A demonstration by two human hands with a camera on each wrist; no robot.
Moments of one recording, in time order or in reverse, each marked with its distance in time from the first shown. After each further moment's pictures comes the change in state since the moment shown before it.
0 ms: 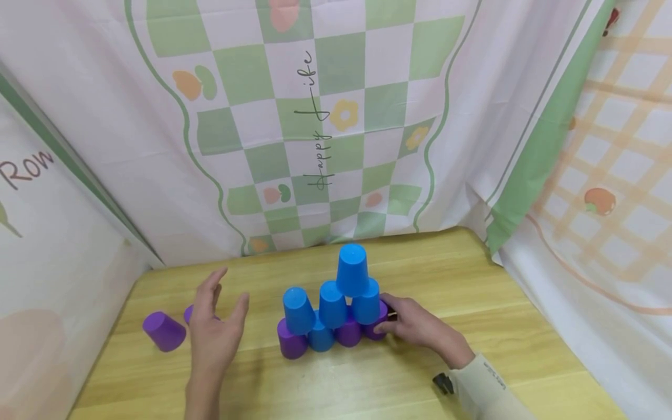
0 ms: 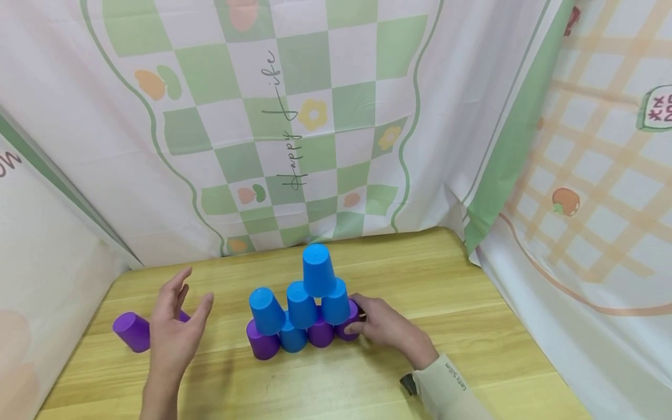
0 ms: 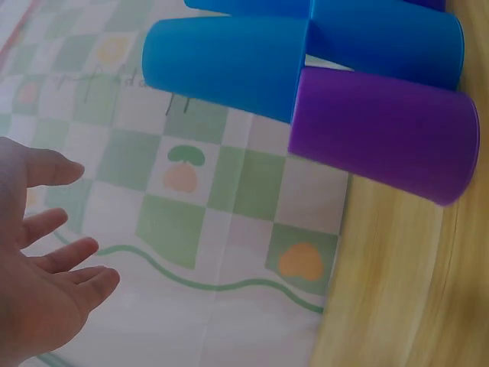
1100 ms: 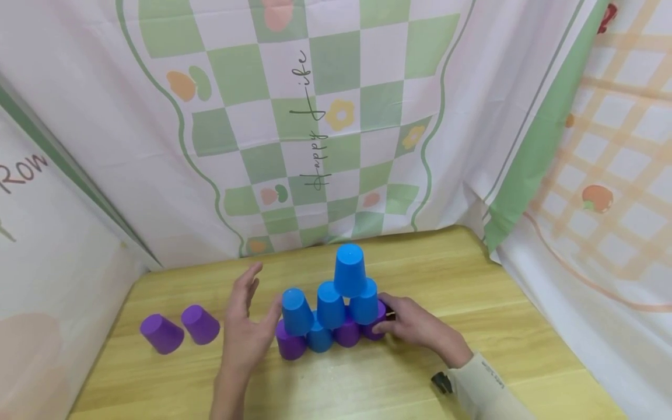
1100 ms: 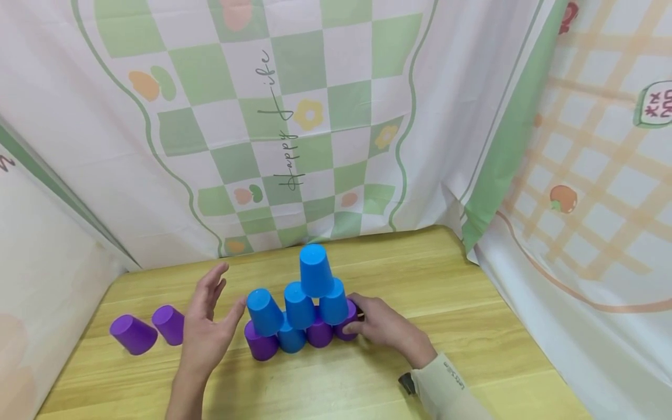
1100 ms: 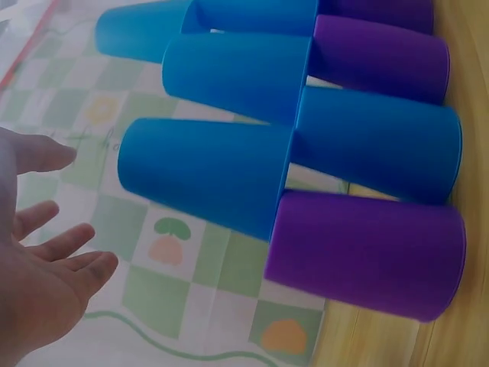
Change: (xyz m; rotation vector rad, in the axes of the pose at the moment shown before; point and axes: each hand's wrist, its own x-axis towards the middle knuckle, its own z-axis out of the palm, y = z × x) left_hand -0.010 0.019 0.039 -0.105 -0.165 0.030; right_hand 0.000 0.000 0.001 0.018 0.004 -0.002
